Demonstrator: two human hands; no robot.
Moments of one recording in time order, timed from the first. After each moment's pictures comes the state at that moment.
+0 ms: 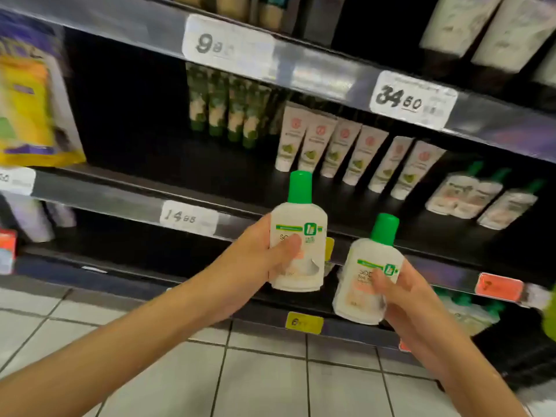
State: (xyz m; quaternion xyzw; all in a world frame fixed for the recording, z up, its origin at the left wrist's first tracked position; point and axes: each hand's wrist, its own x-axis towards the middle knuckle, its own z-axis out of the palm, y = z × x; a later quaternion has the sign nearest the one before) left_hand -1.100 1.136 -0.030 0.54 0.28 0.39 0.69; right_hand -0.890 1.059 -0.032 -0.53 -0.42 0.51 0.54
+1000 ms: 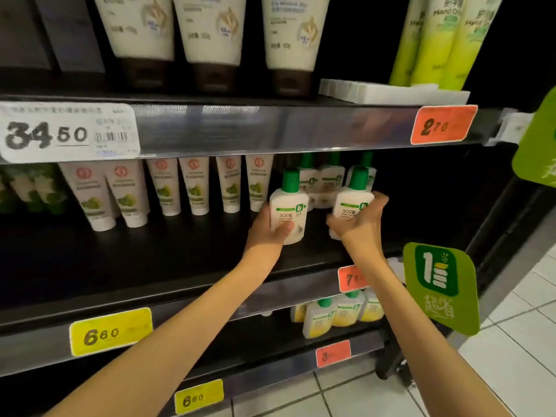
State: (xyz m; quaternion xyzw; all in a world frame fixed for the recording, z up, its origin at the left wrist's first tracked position) left_hand -0.796 1.207 -0.030 0.68 0.36 0.38 0.51; right_hand -0.652 1.148 -0.036 -0.69 -0.32 0.02 0.64
